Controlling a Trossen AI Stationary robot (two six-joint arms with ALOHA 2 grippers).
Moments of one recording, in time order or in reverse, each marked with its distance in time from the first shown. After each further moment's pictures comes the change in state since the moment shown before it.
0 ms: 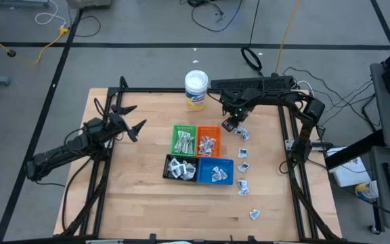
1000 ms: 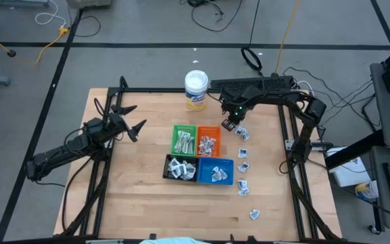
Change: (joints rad) left arm 0.000 0.000 0.000 0.000 0.000 0.000; right arm -0.010 -0.014 0.018 0.006 -0.051 -0.062
